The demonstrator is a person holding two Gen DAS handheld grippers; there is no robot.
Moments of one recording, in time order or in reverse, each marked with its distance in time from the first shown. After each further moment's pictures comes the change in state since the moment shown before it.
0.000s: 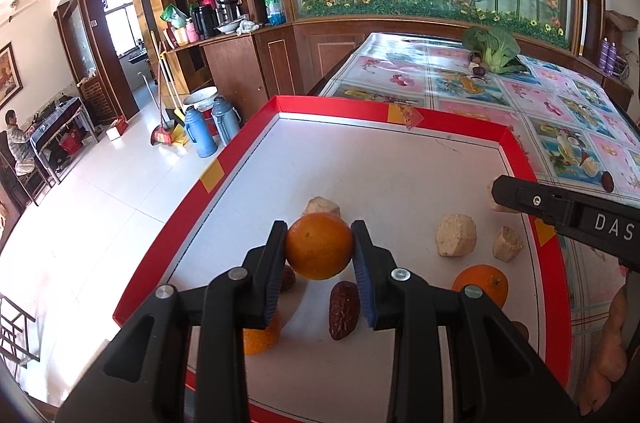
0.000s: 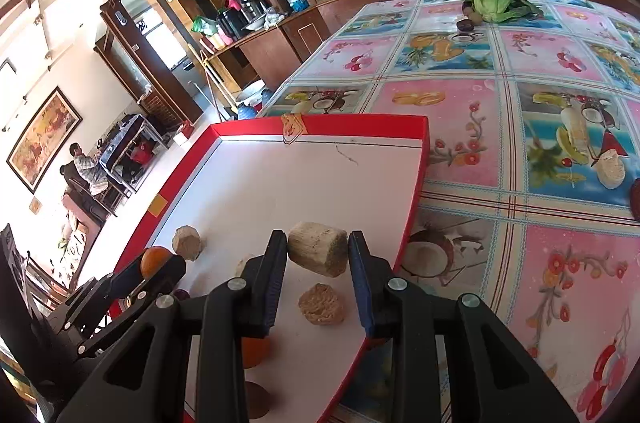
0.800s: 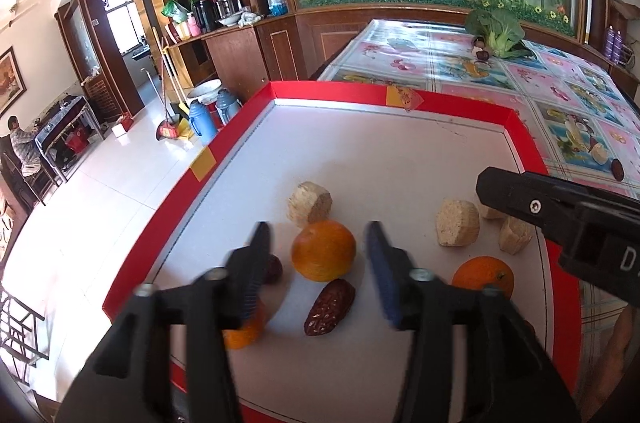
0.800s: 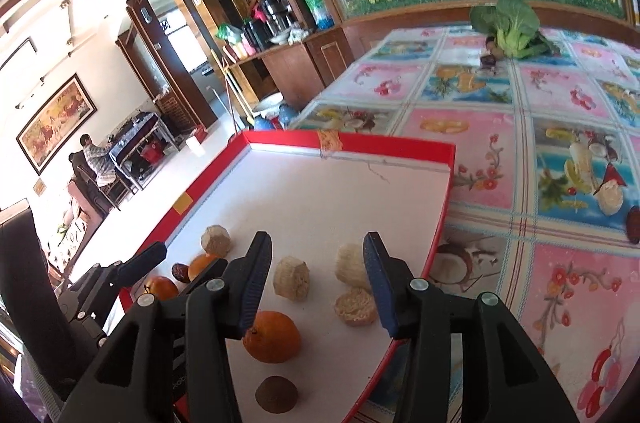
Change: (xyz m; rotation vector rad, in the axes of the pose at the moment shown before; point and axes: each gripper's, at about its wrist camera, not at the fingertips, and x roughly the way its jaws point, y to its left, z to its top) left arm 0.005 -0.010 -0.003 0.013 0.022 0.037; right arm -0.015 0.018 -0.004 -0.096 -0.098 0.024
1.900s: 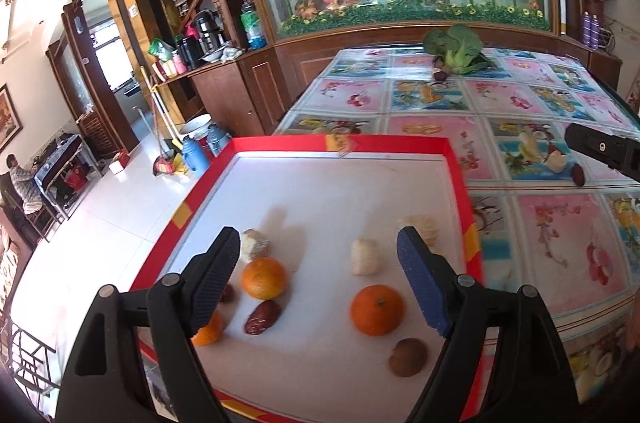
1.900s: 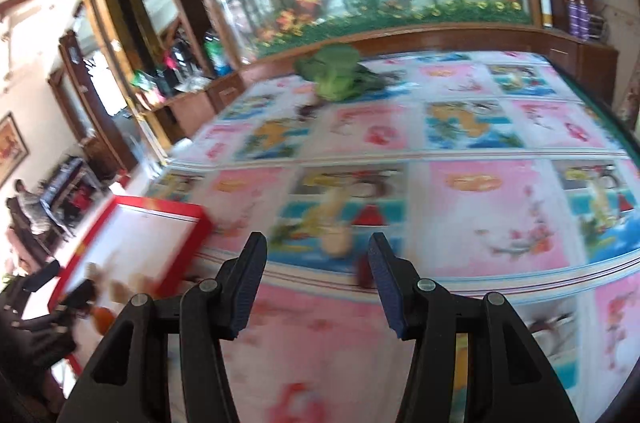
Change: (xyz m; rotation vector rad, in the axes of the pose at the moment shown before) left arm -0.039 -0.062 0.023 0.098 -0.072 -0.025; right arm -0.094 -0.153 0.017 0.095 -0.093 -0.316
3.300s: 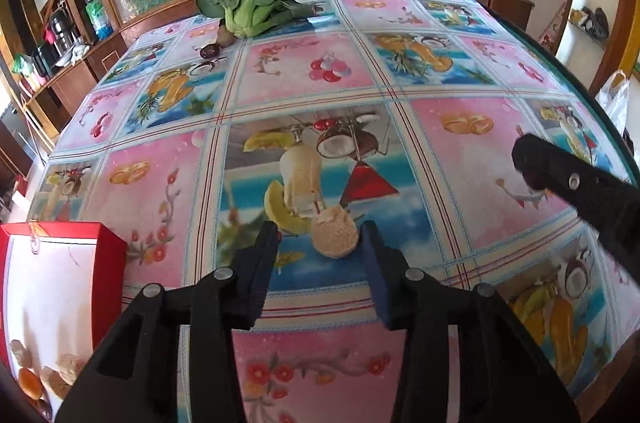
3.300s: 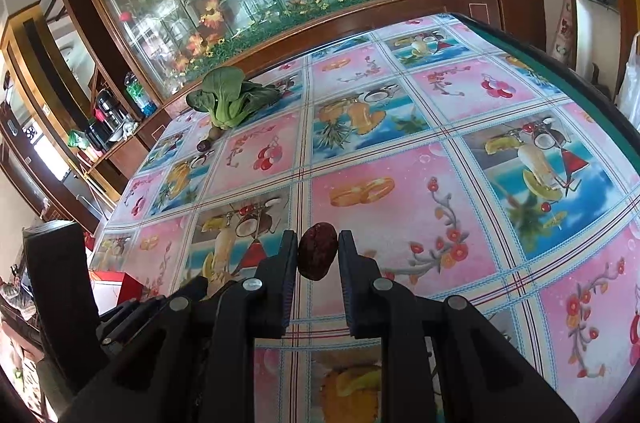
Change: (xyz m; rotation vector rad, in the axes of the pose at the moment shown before) left arm 0.089 -0.222 0.067 0.181 0.187 -0.378; right arm -0.003 -0.070 0.016 0.271 -0.021 -0.148
